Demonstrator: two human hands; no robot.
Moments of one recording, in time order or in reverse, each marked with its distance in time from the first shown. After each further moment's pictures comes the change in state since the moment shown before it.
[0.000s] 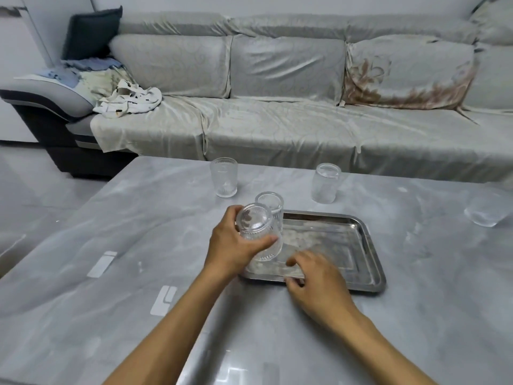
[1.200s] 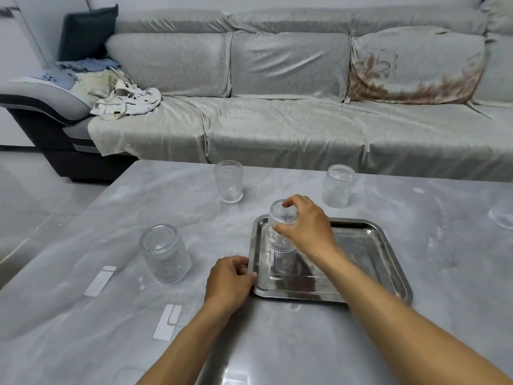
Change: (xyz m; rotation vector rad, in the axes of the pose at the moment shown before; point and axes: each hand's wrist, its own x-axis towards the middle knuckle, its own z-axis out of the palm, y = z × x) left_hand 0.002 -0.061 0.008 0.109 -0.133 -0.335; right_hand 0.130 -0.009 0.013 0.150 0.173 0.091
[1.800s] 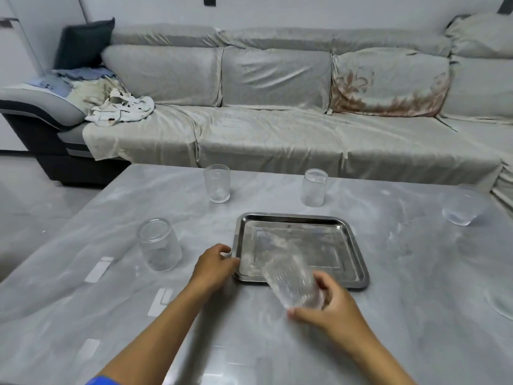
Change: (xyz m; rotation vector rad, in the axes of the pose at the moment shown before) left_hand -0.013 0.011 -0.011 0.090 -0.054 -0.069; right_hand -0.178 0.019 -0.077 0.510 -0.245 0.355
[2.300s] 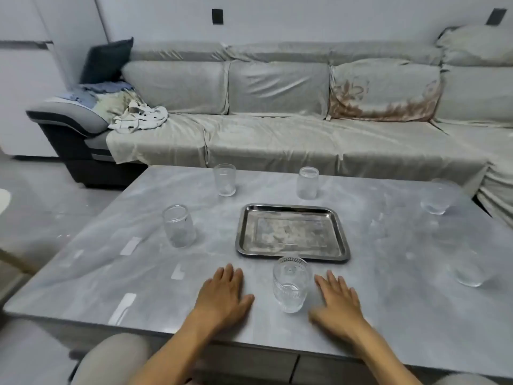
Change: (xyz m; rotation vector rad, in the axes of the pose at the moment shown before) left_hand -0.126 -0.037 0.012 0.840 -0.121 0.301; right_hand -0.050 0.050 -0.010 -0.763 -0.102 0.072
